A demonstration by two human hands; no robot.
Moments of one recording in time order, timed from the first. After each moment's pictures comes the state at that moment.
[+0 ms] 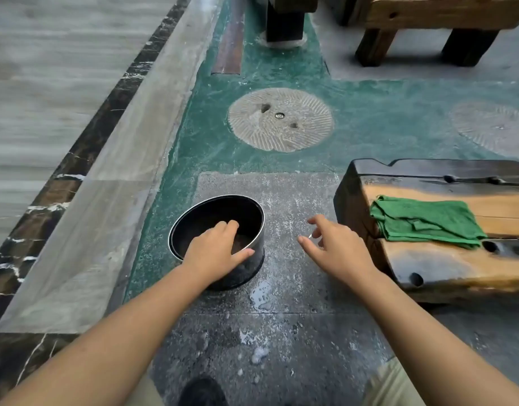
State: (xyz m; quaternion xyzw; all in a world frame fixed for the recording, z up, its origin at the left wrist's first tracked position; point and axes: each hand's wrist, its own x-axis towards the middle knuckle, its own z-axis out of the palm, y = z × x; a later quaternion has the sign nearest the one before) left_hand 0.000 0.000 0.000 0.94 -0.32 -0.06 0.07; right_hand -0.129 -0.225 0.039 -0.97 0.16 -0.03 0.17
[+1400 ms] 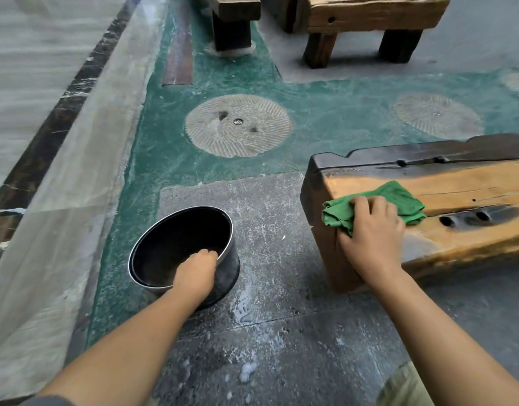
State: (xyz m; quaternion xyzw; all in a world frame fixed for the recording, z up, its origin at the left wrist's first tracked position) left_hand 0.013 -0.027 -0.073 0.93 -0.35 -0.11 0.01; right_hand -0.175 -0.289 0.034 -0.92 0.38 -0.14 0.01
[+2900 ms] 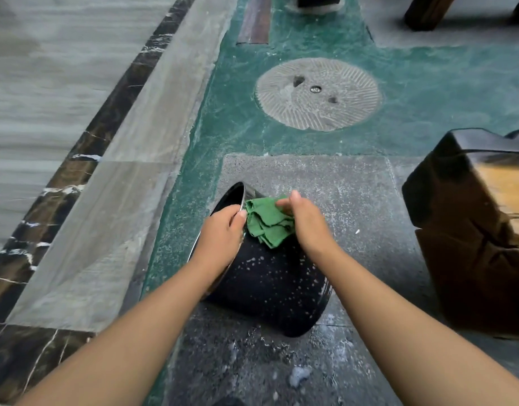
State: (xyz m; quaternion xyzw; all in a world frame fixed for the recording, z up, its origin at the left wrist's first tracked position) left_hand 0.075 0.034 -0.079 0.89 -0.18 -0.07 0.41; right_hand 0.023 -0.141 -0.093 -0.77 0.22 -0.04 0.60
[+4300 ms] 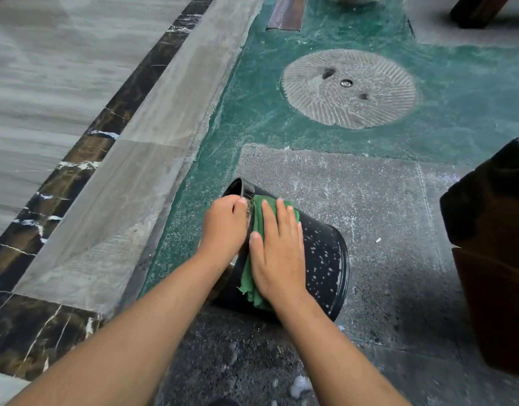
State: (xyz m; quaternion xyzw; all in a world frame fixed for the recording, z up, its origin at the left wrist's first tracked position) left_hand 0.092 0.035 -0.089 0.90 -0.06 0.00 0.43; right_hand 0.007 -0.049 -0.122 -0.93 0.12 -0.08 0.34
